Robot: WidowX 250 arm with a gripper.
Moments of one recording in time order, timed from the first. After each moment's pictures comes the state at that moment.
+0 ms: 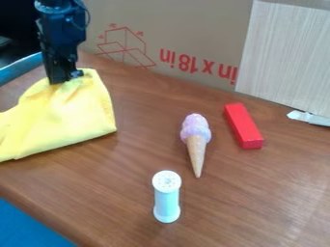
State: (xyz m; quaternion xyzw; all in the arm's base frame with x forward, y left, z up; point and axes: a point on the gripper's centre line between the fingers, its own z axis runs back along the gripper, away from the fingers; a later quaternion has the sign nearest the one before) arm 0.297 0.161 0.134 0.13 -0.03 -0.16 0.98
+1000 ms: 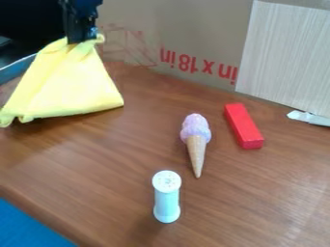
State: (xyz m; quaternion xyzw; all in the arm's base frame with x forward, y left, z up) arm 0.376 0.201 0.155 0.14 0.00 -0.14 0.98
